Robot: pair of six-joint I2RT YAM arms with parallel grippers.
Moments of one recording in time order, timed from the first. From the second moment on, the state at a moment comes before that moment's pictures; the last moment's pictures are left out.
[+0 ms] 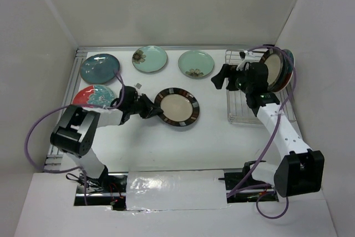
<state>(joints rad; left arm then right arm) -0.32 1.69 0.71 0.34 0.51 -1.06 0.12 1.18 0.93 -0.10 -0.30 0.27</state>
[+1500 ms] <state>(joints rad) -0.16 1.24 0.85 -0.15 0.57 -0.58 0.20 1.45 1.33 -0.32 -0.43 0.18</state>
